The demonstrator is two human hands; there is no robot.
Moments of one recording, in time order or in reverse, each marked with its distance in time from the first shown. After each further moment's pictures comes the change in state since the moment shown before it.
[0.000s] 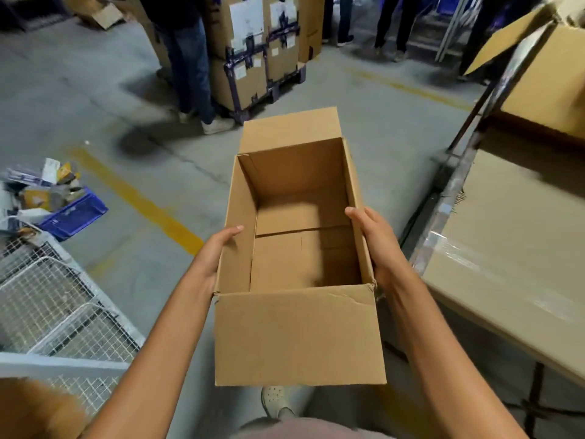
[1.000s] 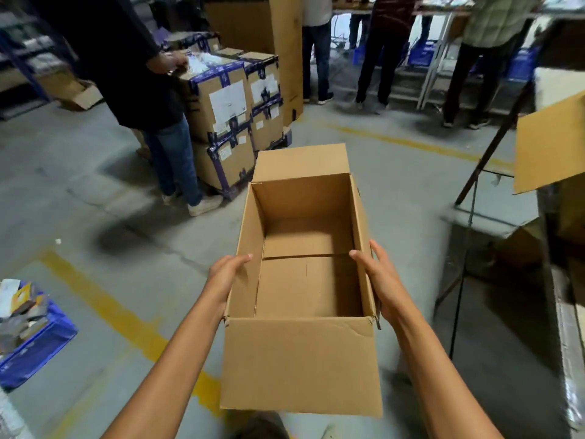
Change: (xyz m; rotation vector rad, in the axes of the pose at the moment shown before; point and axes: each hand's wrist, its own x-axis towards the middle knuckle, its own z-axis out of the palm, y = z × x) left_hand 0.374 0.285 0.054 0.244 0.105 0.149; right_hand 0.368 -0.156 0.071 0.065 0.088 -0.153
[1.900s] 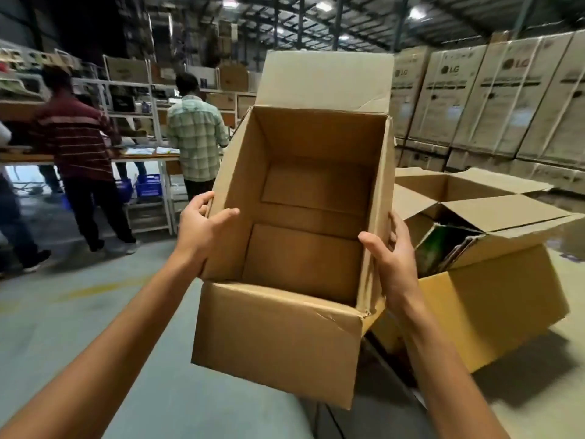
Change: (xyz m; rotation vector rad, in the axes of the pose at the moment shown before) left_hand 0.123 0.434 0.510 0.161 -0.912 0.886; right_hand 0.178 -0.277 -0.216 -0.106 1.117 -0.533
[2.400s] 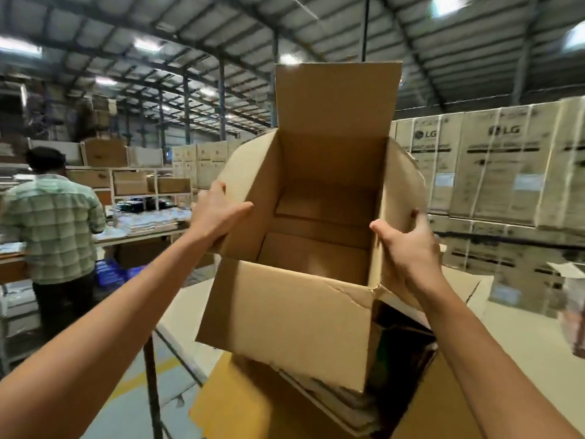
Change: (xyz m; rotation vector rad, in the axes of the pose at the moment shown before) left_hand 0.304 0.121 0.270 0.366 -0.247 0.392; right_hand 0.270 -0.038 -0.105 -0.459 0.726 0.043
